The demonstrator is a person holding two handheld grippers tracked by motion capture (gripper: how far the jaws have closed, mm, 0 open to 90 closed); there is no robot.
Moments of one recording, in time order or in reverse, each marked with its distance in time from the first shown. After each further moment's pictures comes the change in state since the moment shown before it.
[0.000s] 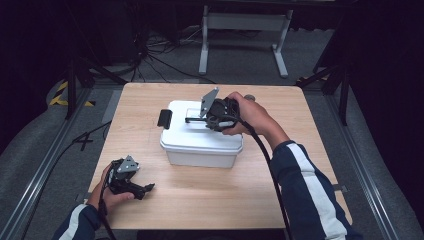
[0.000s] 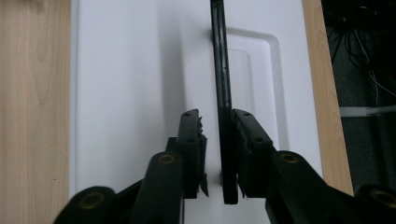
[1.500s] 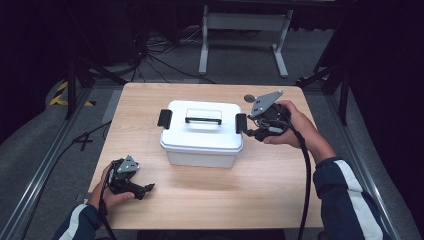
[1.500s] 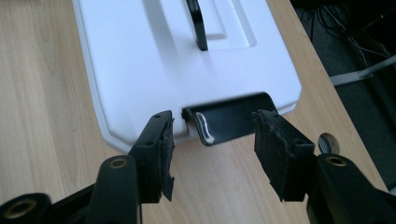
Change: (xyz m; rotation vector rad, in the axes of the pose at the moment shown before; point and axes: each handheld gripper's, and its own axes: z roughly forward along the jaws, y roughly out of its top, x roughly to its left) left arm 0.000 0.000 0.000 0.002 0.003 0.005; right arm 0.011 -0.101 -0.059 -0.103 -0.055 0.235
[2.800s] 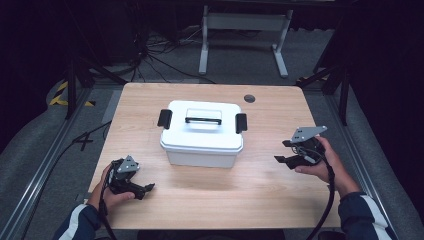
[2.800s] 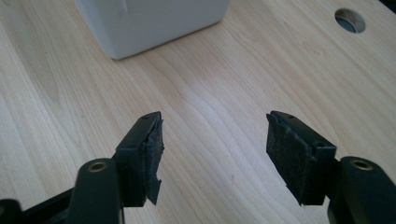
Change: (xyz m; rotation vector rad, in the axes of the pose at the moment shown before) left arm -0.001 0.000 0.000 0.000 0.002 -0.006; right arm 0.019 -0.145 0.004 -0.022 -0.030 0.293
